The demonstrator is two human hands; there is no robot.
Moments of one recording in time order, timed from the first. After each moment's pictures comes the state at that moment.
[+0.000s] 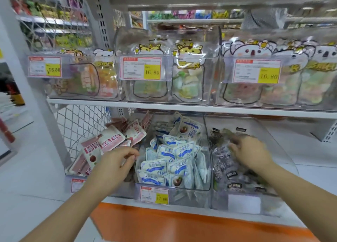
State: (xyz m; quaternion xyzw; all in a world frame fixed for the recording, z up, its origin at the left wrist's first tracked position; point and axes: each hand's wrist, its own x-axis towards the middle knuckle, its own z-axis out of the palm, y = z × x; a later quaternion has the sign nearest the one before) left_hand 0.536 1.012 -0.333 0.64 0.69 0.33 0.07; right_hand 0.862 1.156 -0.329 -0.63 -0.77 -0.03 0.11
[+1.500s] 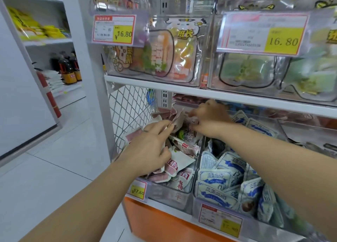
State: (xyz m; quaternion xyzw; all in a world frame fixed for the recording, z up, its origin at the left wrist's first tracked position) left_hand 0.450 1.050 -0.346 0.70 0.70 0.14 -0.04; right_hand 0.592 1.188 -0.302 -0.41 -0.91 -0.06 0.07
